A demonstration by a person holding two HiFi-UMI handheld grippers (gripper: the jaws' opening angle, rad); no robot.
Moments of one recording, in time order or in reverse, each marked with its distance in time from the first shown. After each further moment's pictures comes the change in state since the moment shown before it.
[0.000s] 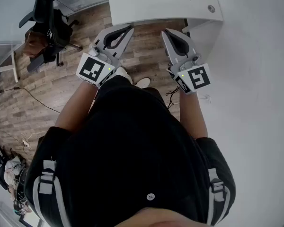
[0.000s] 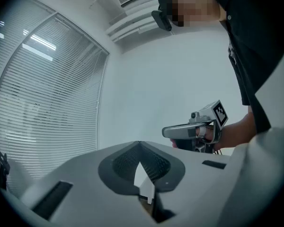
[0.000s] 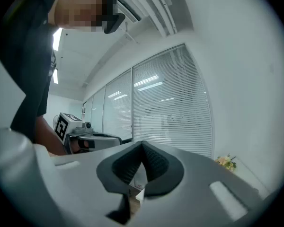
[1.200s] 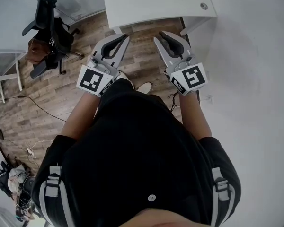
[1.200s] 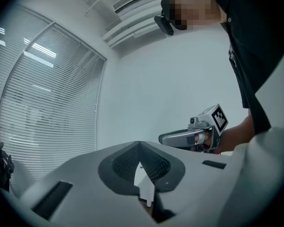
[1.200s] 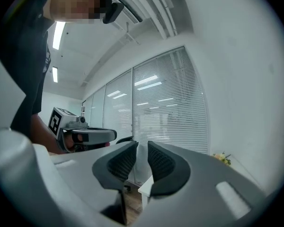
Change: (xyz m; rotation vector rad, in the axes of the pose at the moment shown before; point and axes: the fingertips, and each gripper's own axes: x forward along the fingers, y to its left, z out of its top) left arm -0.027 -0.067 0.015 0.003 -0.034 0.042; right arm -0.055 0.023 -0.003 -0.010 0.025 -0.006
